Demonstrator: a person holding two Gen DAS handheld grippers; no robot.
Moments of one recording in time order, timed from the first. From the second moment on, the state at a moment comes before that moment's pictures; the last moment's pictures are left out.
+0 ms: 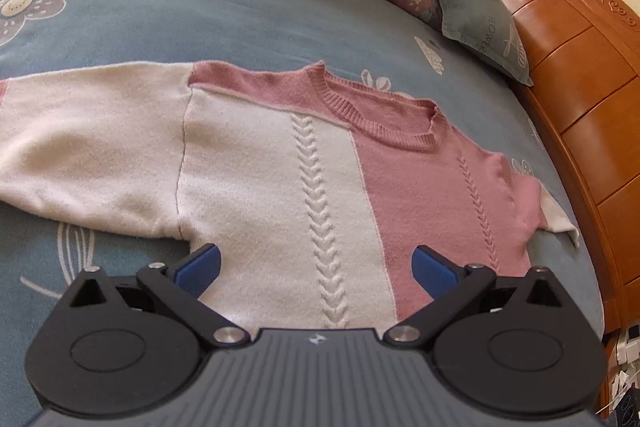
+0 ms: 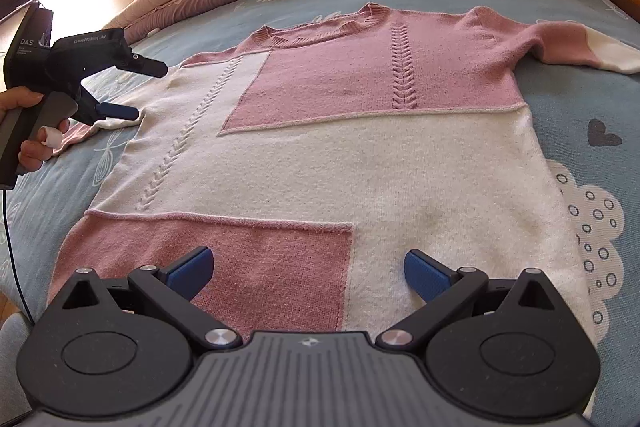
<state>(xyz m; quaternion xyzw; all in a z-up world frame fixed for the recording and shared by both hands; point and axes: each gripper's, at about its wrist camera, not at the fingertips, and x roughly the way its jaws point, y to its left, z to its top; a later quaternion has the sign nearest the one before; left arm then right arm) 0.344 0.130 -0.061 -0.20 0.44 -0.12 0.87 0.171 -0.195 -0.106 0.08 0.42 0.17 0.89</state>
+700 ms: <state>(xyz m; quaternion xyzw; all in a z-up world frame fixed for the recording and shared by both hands) 0.492 0.161 -0.107 -0.29 0.43 -0.03 0.86 0.172 -0.194 -0.108 0.07 0.42 0.18 0.89</state>
